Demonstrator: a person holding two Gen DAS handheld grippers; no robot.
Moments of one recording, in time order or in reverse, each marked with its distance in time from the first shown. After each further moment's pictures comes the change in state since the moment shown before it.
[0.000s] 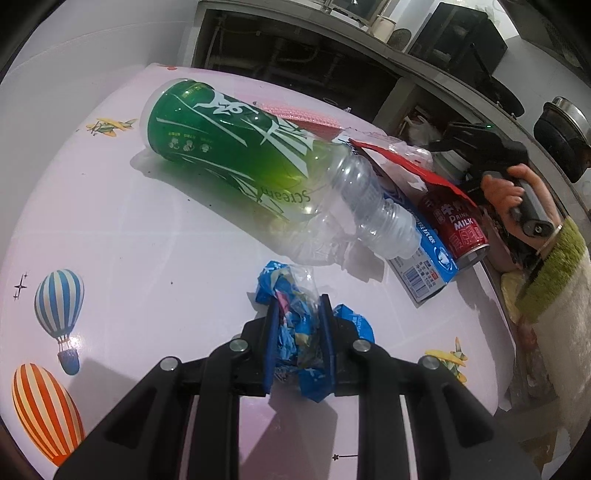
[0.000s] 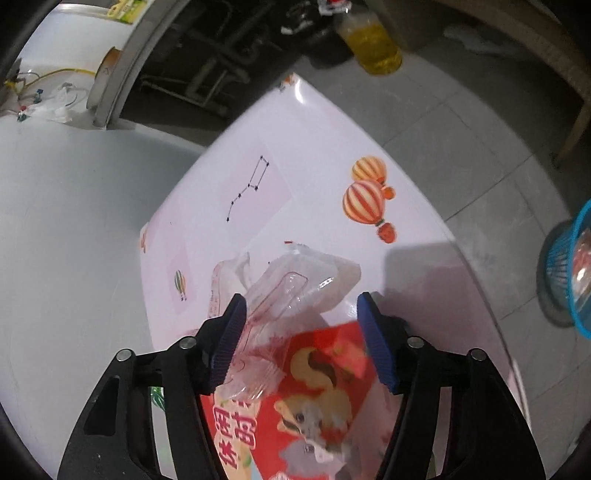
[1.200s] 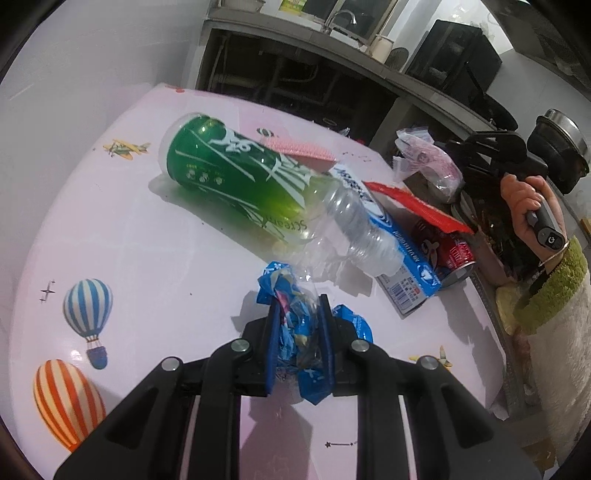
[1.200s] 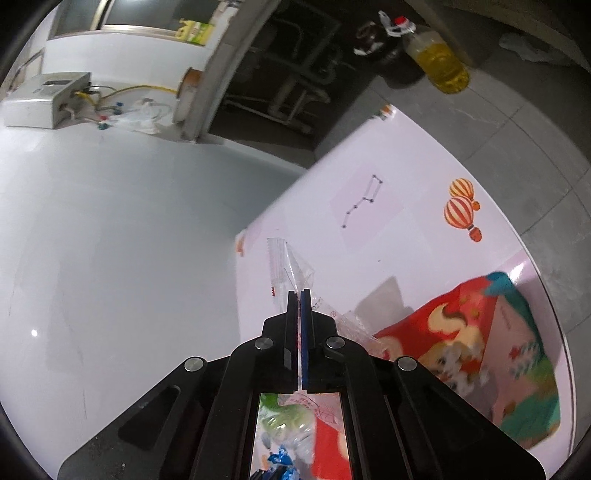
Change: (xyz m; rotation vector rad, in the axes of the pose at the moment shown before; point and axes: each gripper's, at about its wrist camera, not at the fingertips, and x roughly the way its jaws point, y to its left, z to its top) left arm -0.034 0.003 0.001 -0.002 -0.086 -0.006; right arm -0.069 0.035 -0.025 -0.061 -0.086 0.342
